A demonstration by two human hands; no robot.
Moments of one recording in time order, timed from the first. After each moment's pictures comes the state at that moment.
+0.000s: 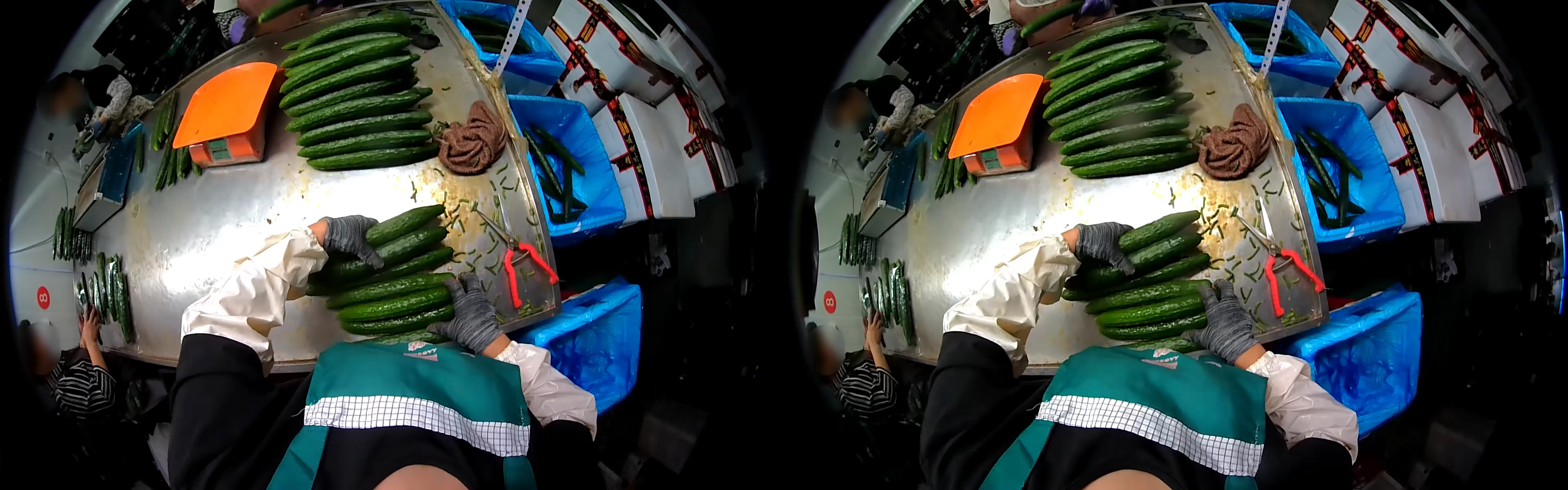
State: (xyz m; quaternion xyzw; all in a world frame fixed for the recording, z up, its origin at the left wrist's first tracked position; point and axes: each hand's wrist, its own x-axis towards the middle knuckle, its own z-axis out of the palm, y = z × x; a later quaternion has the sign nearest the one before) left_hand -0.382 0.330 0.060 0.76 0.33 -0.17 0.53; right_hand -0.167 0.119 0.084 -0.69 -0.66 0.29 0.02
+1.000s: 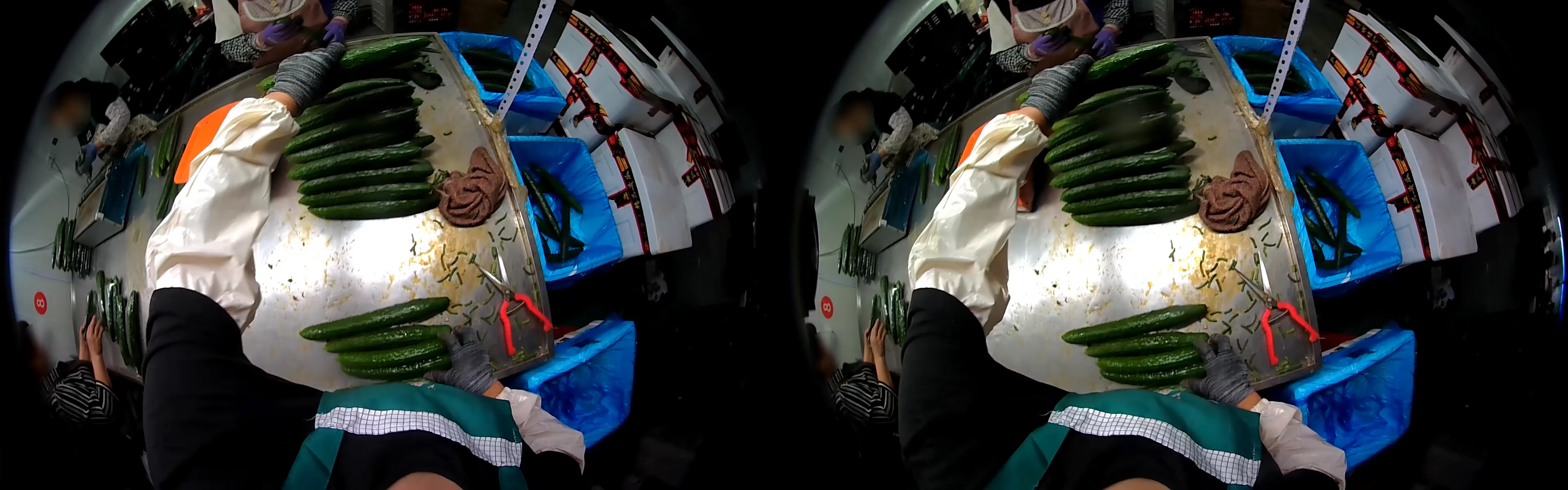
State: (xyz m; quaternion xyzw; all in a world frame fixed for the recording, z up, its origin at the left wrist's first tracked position) left_hand -0.369 0.556 0.238 0.88 0.41 0.17 -0.18; right_hand -0.161 0.119 0.081 -0.68 -0.66 0.33 0.03
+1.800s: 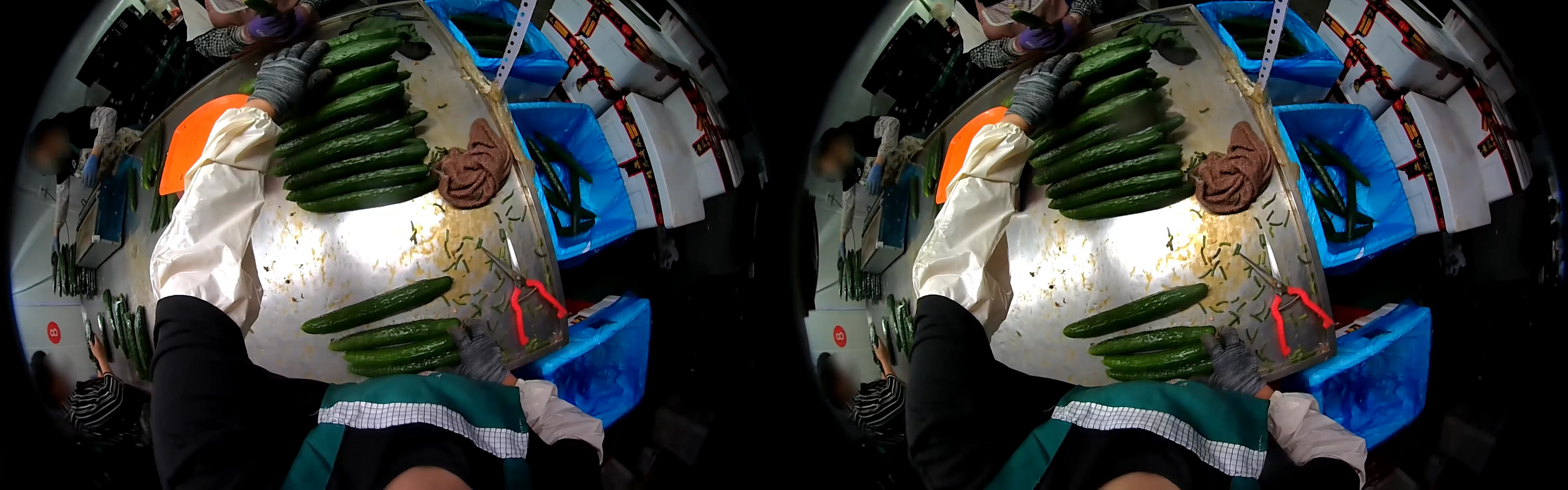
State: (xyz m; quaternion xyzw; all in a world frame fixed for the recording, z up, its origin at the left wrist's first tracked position) left_hand -0.371 0.584 0.180 0.88 0.39 0.14 -0.21; right_hand -0.150 0.105 0.042 -0.62 -0.71 0.31 0.12
